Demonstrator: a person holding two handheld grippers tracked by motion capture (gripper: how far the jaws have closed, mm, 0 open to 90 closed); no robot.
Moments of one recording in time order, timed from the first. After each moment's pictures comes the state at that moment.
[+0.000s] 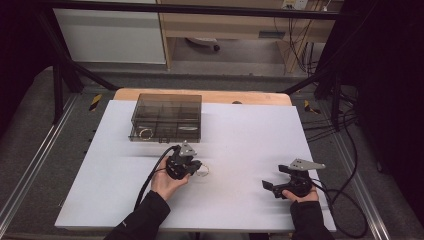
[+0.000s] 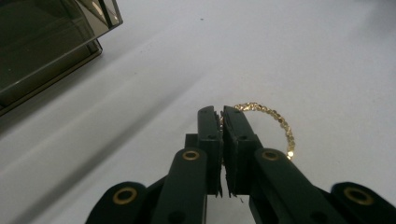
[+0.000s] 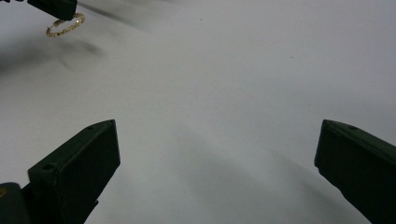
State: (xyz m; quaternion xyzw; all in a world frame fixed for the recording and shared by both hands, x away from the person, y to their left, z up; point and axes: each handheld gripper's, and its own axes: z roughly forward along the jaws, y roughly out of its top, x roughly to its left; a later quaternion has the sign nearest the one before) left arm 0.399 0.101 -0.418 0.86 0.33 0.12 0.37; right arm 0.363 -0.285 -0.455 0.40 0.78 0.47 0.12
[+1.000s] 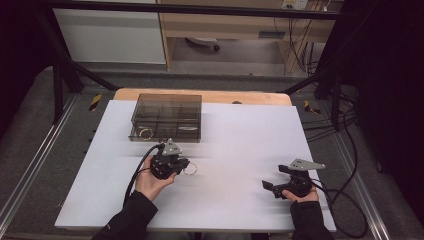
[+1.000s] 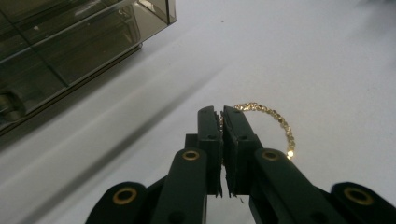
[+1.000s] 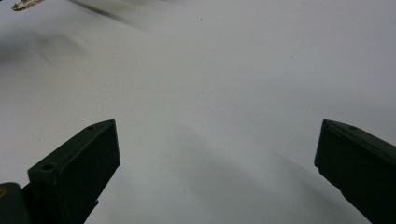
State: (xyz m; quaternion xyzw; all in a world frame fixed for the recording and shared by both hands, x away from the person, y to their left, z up) left arm 0.389 0.140 -0.397 0.85 0.34 0.14 0.37; right arm 0.363 -0.285 -0.455 0.40 0.78 0.46 0.12
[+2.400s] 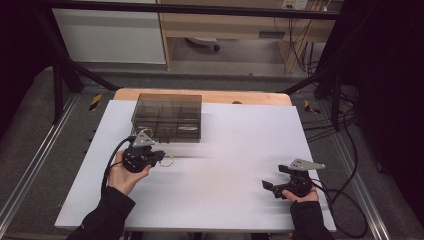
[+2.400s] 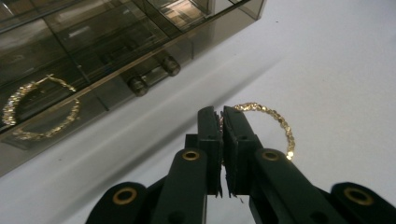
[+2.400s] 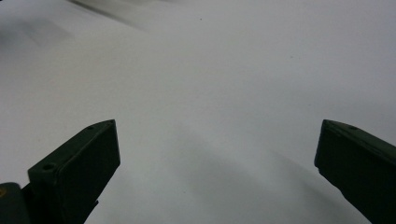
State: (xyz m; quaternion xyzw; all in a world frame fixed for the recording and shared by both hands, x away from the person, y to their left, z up) left arm 0.393 0.204 -0.371 0.83 0.38 0.17 0.37; right arm 0.362 -0.285 -0.455 0.40 0.78 0.46 0.12
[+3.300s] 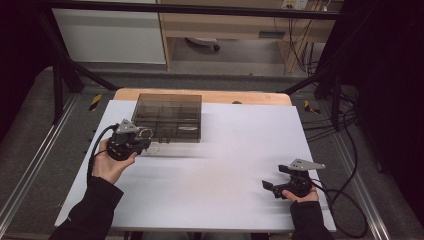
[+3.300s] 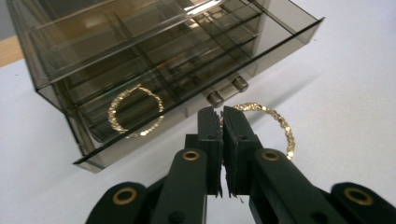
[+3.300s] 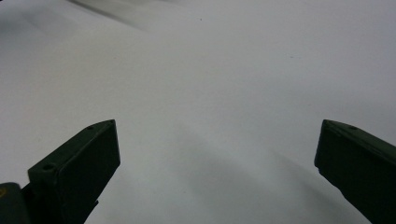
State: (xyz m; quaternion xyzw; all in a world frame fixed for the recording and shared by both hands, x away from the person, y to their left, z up) left arm 0.410 0.237 -0.343 0.82 0.41 0.20 0.36; right arm 0.362 -0.284 -0.455 0.40 0.78 0.47 0.12
